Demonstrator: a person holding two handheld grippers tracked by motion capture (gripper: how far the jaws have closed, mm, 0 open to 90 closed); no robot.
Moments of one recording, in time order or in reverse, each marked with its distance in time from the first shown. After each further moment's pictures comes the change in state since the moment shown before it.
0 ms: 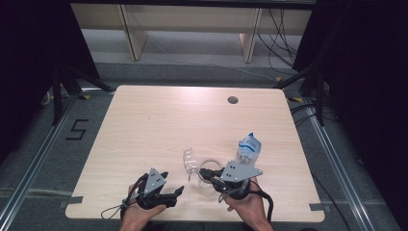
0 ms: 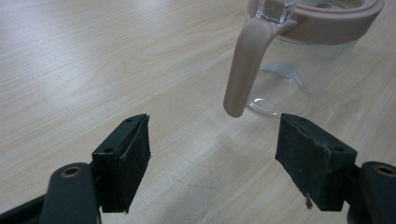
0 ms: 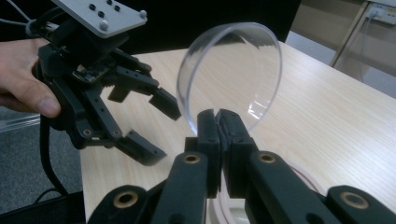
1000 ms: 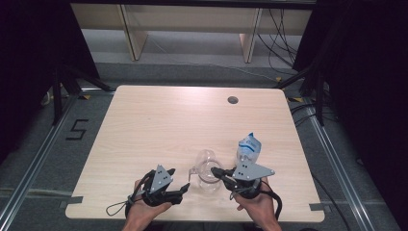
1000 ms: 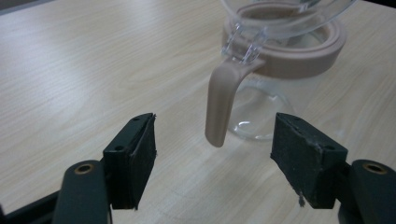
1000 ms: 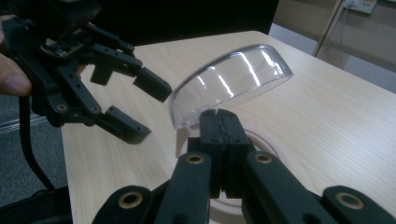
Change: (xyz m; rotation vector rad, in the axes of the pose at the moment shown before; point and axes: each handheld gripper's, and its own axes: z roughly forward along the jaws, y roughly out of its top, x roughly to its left) left arm -0.009 0.017 0.004 0.003 -0.015 0.080; right arm -0.012 -0.012 -0.017 0.005 -0.057 0.037
